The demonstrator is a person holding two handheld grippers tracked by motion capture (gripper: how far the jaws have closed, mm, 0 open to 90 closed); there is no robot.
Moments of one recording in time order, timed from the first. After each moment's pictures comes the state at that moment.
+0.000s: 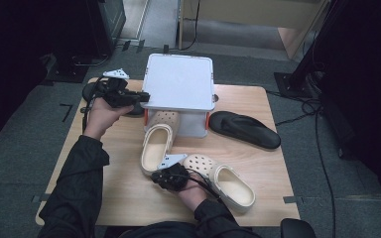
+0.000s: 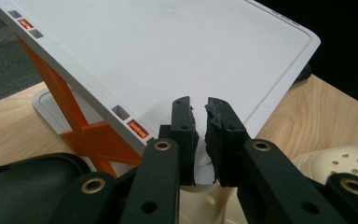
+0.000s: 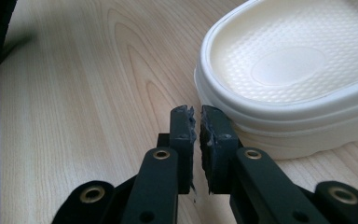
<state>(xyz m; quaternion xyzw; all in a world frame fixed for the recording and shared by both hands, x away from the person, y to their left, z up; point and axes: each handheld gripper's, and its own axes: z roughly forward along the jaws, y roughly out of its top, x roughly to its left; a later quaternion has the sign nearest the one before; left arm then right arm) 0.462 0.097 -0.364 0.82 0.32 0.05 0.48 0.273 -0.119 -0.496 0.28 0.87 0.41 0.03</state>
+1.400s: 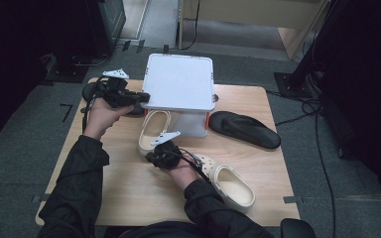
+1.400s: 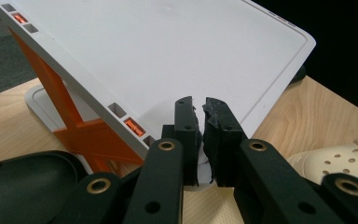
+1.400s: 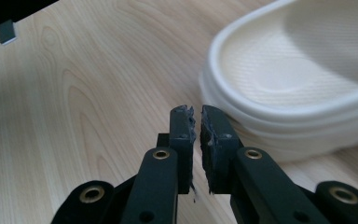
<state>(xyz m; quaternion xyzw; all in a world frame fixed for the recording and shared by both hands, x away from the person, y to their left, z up) 0.463 0.097 -0.365 0.82 0.32 0.04 0.48 0.327 -0.094 -0.475 0.32 0.86 0.41 0.04</state>
